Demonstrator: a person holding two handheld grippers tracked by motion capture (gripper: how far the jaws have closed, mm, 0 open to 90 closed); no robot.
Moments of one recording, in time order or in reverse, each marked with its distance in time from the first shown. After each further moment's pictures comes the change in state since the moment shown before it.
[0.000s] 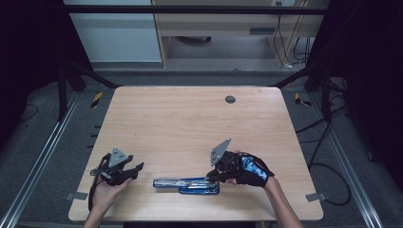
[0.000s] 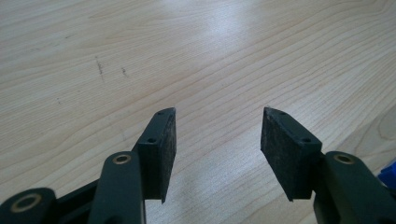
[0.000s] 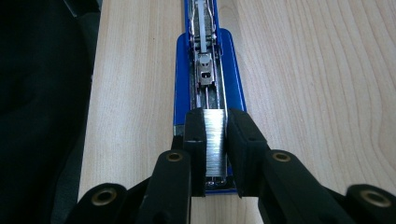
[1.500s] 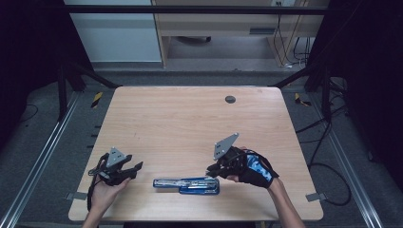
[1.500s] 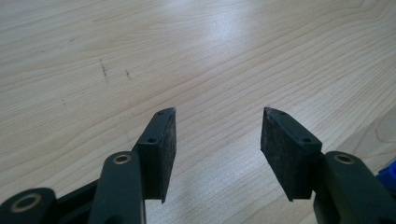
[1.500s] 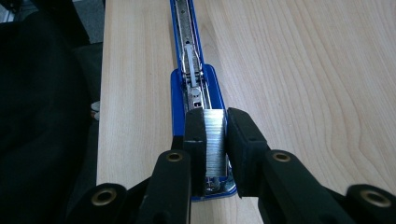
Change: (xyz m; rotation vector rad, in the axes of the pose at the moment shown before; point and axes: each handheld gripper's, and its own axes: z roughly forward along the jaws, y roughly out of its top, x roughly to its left) left arm 0.003 0.000 -0.003 -0.014 -0.001 -0.008; right arm 0.012 0.013 -0.031 -0.082 -0.079 0.033
